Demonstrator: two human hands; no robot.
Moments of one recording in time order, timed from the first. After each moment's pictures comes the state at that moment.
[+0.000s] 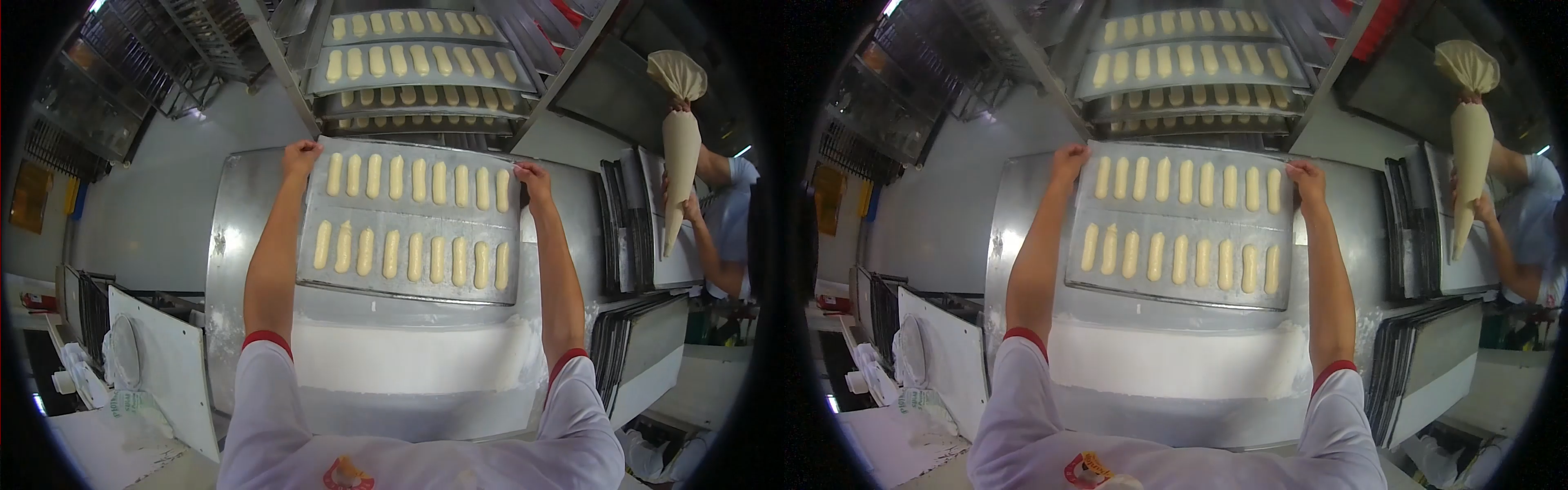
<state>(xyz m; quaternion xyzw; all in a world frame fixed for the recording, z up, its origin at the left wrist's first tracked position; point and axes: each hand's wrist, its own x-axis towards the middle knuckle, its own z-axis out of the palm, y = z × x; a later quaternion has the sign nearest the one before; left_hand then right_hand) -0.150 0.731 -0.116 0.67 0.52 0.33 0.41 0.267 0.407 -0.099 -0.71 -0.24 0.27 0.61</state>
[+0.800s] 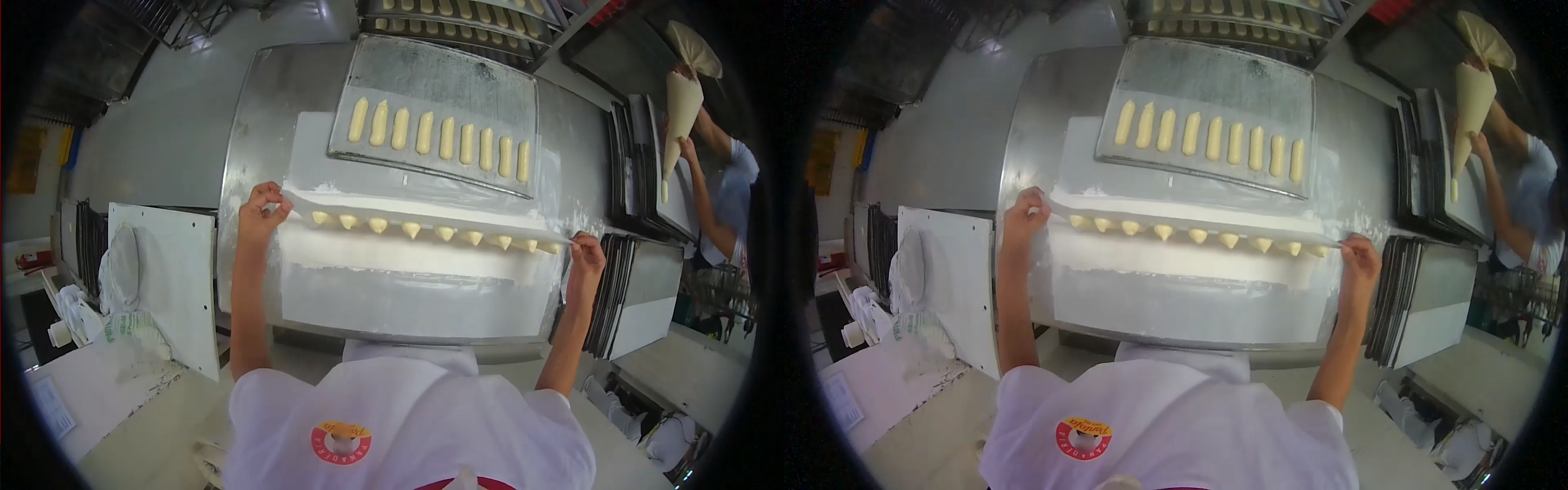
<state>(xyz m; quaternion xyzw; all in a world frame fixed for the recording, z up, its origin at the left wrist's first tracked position) -0.408 0.419 0.011 0.60 0.50 0.31 0.54 0.029 0.108 0.031 -0.69 -0.27 0.23 0.63</state>
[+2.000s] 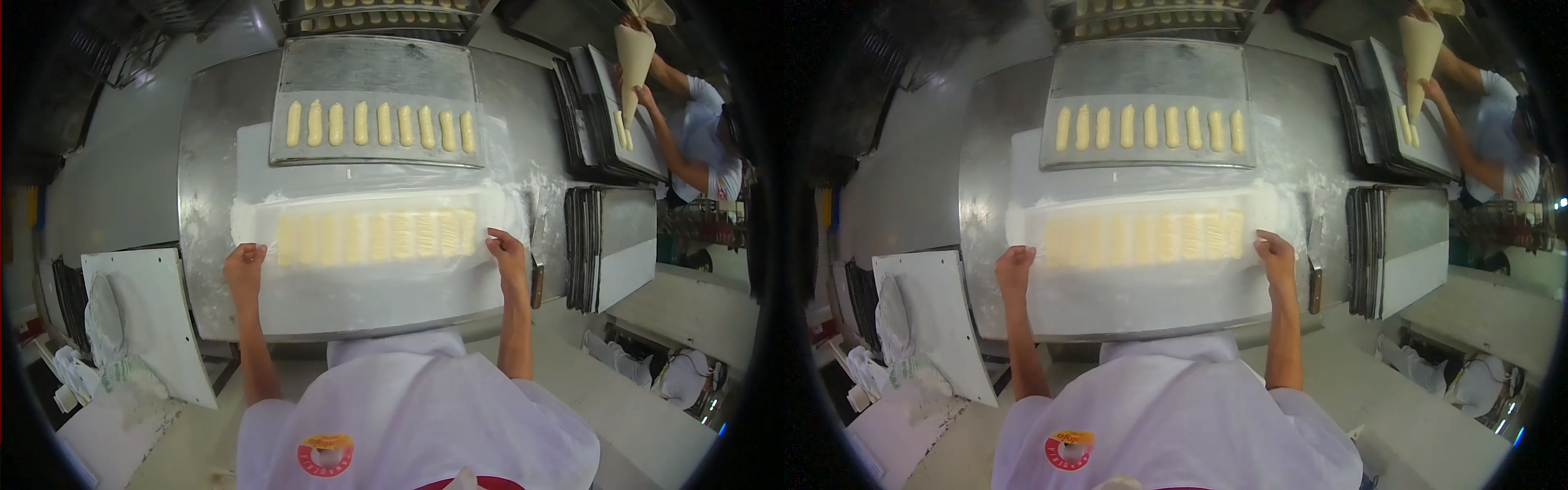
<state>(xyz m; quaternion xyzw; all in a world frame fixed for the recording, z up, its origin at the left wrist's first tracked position) -0.416 0.362 -0.056 0.67 0.63 0.22 0.33 -0.027 0.077 -0.046 -0.80 -0.09 0.29 0.52</state>
